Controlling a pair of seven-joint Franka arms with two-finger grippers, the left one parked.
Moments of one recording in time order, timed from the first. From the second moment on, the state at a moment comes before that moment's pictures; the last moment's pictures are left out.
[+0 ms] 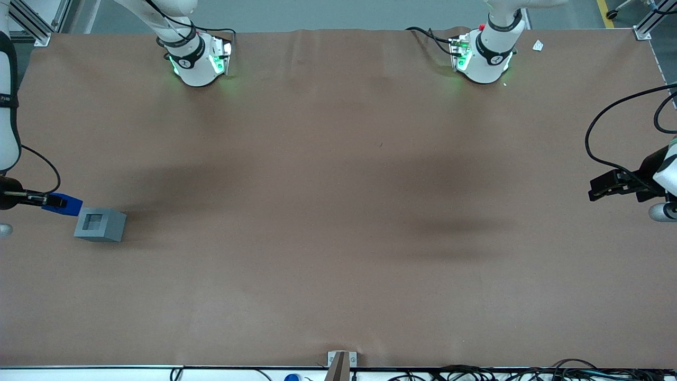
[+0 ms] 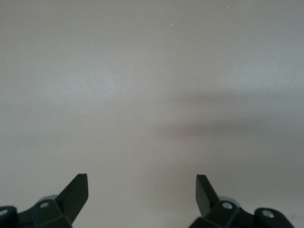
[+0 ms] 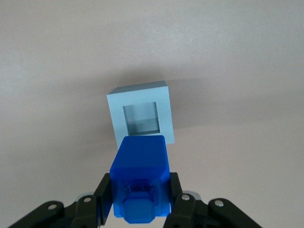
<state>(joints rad) -0.25 0.41 -0.11 -1.62 0.01 1.87 -0.21</state>
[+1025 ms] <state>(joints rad) -0.26 0.50 -0.10 -1.62 0.01 1.98 -0.32</state>
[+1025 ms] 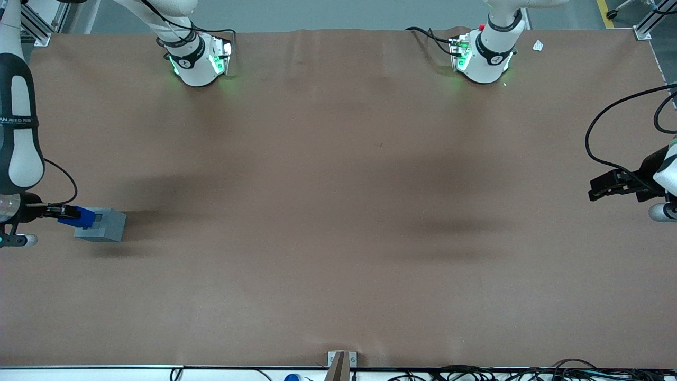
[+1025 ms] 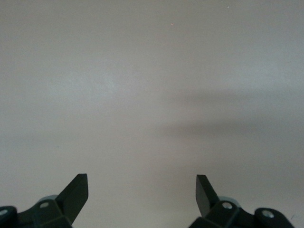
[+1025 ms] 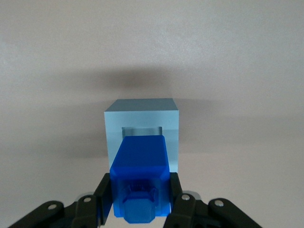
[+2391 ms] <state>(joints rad) -0.26 0.52 -0.09 -1.62 0.01 2.00 -0.33</state>
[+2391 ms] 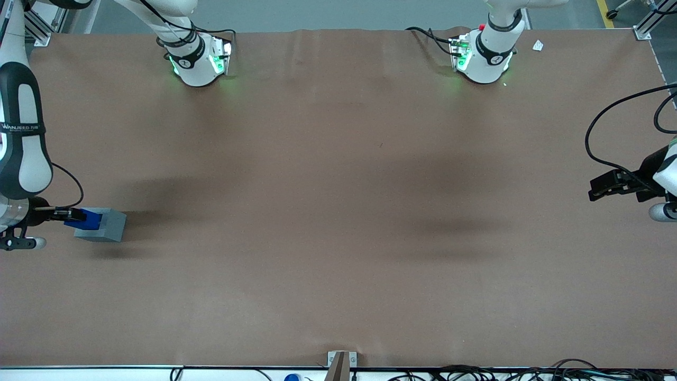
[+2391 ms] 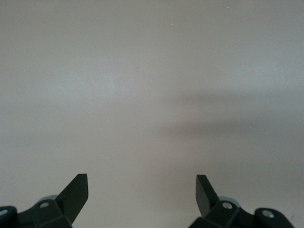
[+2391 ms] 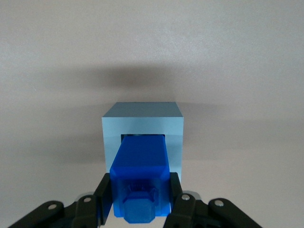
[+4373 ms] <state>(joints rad) -0.17 0.40 -0.08 -1.52 0.01 1.79 -0.26</state>
